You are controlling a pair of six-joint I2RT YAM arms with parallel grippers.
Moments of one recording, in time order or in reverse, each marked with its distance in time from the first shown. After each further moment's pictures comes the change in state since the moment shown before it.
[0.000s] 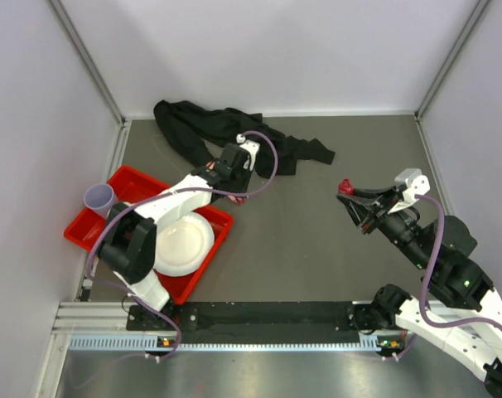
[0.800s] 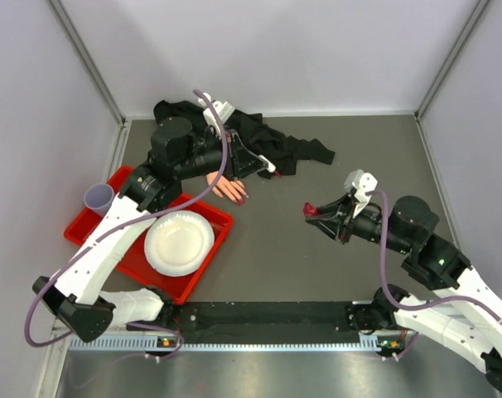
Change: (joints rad) left arm 0.001 -0.460 0.225 -0.041 0.601 -0.282; right arm 0.000 0.161 0.009 -0.061 -0.349 -0.035
